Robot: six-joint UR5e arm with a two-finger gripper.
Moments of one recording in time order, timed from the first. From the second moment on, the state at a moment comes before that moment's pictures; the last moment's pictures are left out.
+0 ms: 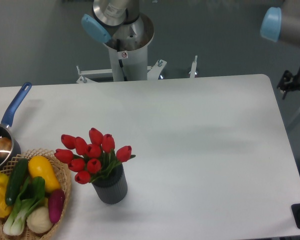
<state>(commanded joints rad) 2.99 -2.08 -1.37 -1.11 1.59 1.57</state>
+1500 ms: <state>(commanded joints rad) 2.74 -1.82 -1.76 -1.02 0.94 1.37</state>
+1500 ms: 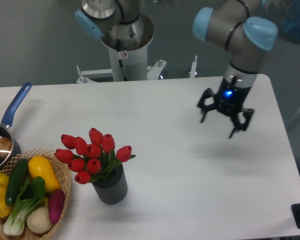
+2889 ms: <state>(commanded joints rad) 2.53 -1.86 -1.76 -1.00 0.56 1.27</state>
